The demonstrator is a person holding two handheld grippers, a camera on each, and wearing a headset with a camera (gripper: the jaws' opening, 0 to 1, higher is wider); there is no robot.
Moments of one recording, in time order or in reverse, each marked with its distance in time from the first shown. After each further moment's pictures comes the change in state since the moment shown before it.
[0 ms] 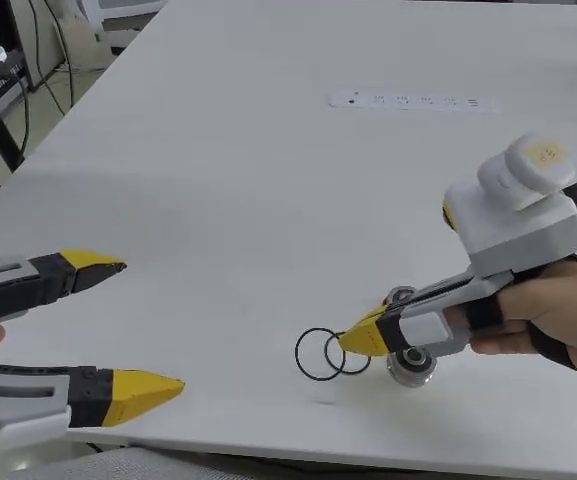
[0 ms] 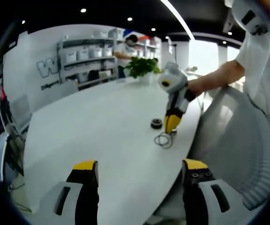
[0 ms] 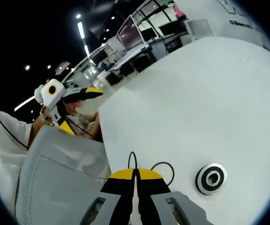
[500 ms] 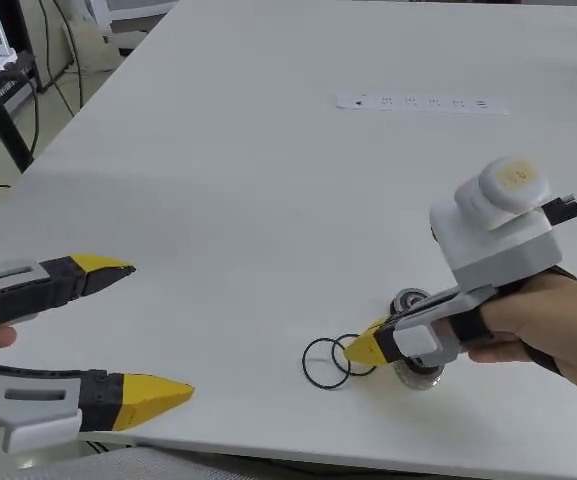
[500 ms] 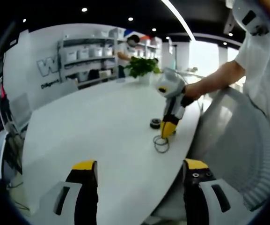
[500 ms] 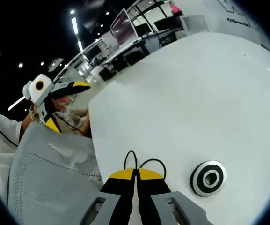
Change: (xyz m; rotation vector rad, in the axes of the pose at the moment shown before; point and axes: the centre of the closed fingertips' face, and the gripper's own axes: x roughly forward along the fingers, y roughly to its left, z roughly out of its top) left arm 0.002 -0.002 -0.003 -0.013 0.000 -0.006; right arm 0.011 -0.019 -0.011 0.011 0.044 -0.063
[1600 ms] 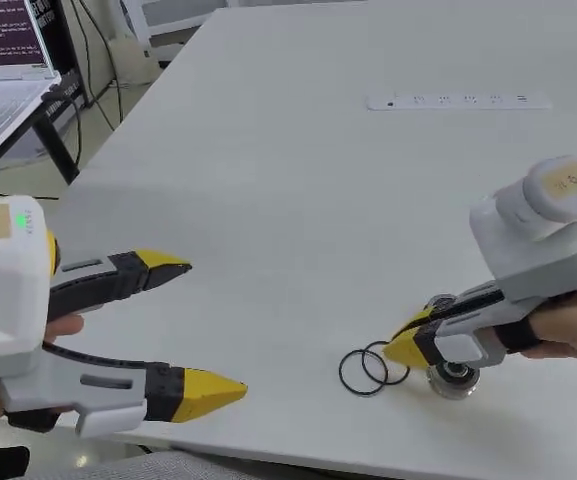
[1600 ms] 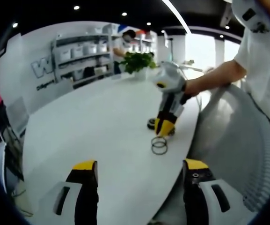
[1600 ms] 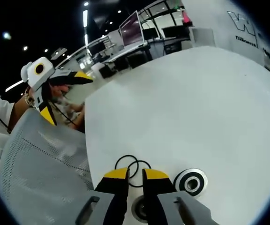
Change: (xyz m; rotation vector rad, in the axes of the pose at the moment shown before) left arm 0.016 -0.006 0.016 0.052 0.060 -0.018; right arm -0.016 -0.016 0.006 -0.168 -0.012 -0.081
